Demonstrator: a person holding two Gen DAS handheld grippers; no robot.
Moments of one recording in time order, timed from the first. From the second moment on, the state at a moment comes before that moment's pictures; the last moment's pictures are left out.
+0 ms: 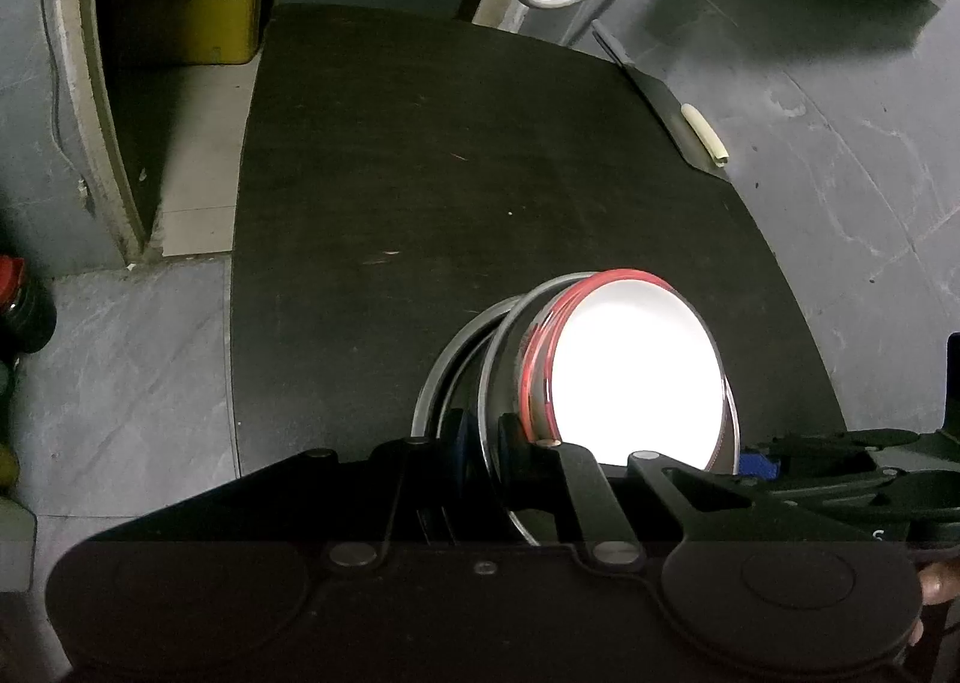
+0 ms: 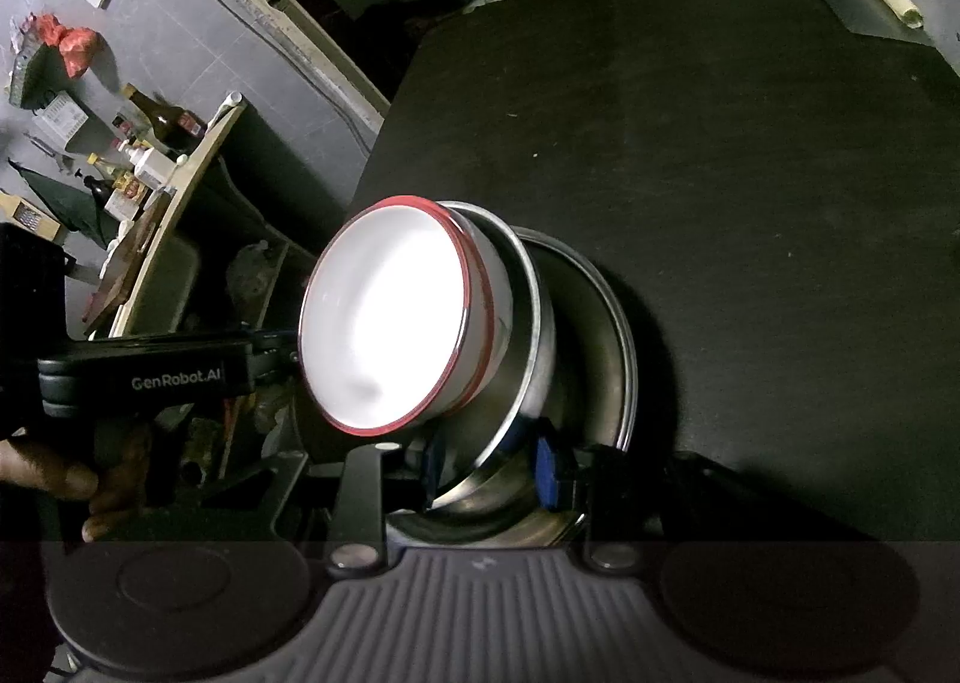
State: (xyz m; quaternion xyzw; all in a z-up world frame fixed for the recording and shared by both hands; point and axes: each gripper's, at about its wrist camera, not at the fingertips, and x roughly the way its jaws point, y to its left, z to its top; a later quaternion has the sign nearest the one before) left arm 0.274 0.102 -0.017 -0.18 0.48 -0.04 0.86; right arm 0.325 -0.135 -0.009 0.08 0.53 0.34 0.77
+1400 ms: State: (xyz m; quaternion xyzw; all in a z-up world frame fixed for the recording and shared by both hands) left arm 0.265 0.103 -0.017 -0.19 0.48 -0.03 0.86; right arm 0.316 -0.135 -0.001 0.06 0.52 0.36 0.78
